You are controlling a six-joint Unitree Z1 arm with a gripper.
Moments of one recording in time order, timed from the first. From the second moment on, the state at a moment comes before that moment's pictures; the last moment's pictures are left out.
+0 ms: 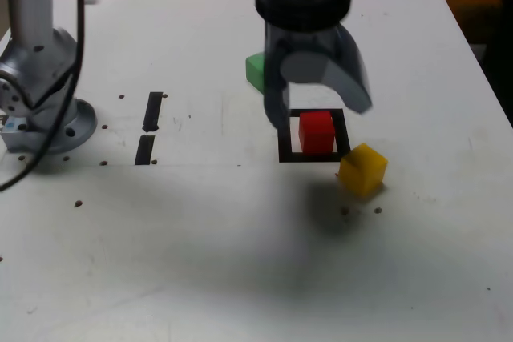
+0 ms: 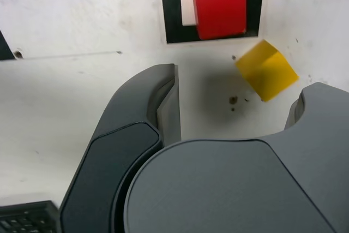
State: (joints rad) arm -0.33 1.89 -1.57 1.25 0.02 -0.27
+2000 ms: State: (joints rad) arm -0.24 2.22 -1.69 1.18 -0.11 -0.27
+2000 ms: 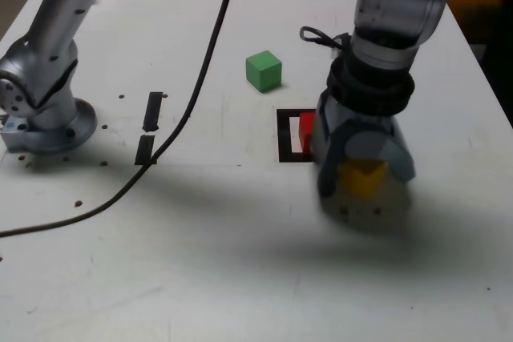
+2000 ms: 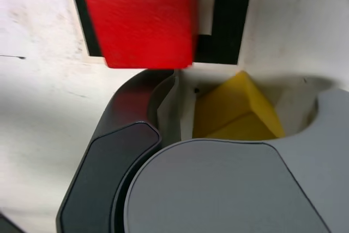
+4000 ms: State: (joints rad) arm -0.12 2.00 -1.50 1.17 -0.07 -0.07
